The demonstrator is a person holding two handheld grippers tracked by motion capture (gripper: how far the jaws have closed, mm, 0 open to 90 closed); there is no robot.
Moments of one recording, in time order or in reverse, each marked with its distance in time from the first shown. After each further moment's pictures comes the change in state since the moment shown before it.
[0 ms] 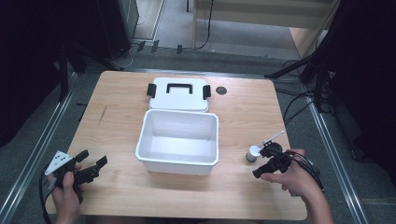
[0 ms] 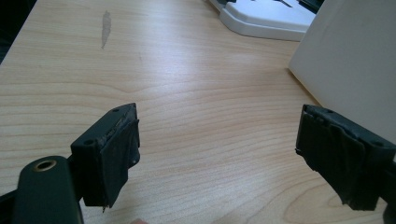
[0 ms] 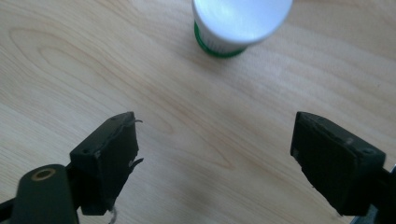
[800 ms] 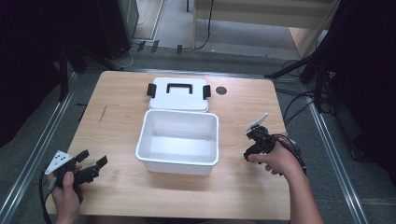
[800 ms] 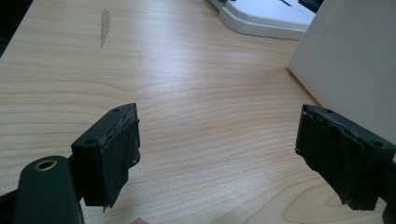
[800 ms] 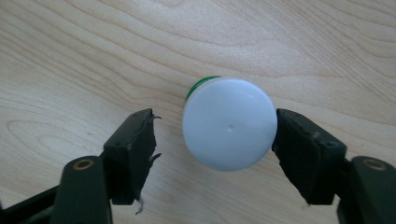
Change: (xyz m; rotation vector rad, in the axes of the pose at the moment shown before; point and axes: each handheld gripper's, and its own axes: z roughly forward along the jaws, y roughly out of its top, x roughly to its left) left arm 0.001 0.000 0.000 0.008 -0.004 -0.001; right arm 0.002 0.061 0.012 0.062 -0.039 0.061
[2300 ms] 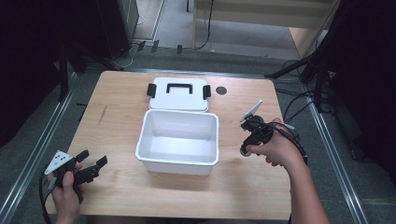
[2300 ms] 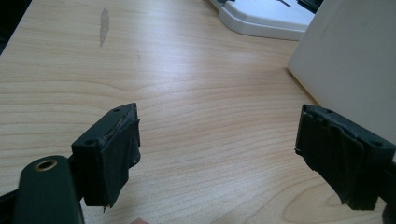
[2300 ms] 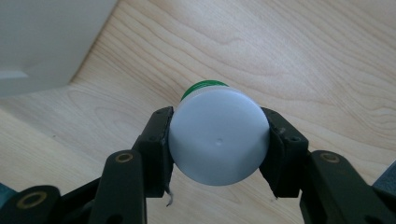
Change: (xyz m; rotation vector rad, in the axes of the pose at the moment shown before) left arm 0.001 0.000 0.000 -0.002 -0.004 -0.002; right arm 0.020 0.021 -0.054 0.001 0.057 -0.115
